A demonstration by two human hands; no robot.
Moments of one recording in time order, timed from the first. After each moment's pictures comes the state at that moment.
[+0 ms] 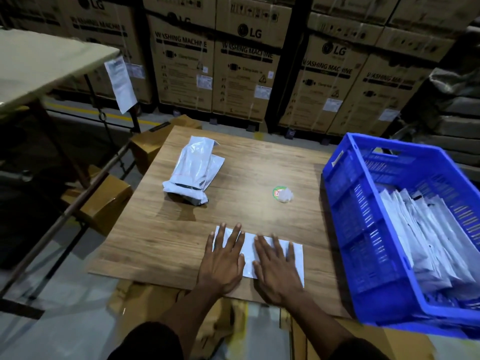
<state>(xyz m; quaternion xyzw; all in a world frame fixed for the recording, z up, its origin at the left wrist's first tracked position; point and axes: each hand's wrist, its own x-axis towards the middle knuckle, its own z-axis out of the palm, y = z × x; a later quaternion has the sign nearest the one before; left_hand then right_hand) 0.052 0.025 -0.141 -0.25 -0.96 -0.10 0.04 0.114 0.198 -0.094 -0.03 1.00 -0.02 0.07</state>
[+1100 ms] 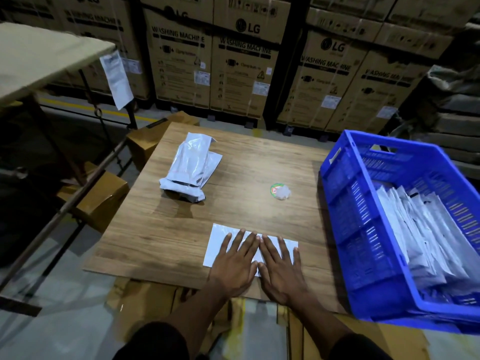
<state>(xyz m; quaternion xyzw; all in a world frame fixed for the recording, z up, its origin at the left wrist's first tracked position) 0.063 0.051 -0.136 -0.34 -0.93 -0.08 0.04 0.124 0.220 -0.105 -0.01 1.00 -0.04 0.07</state>
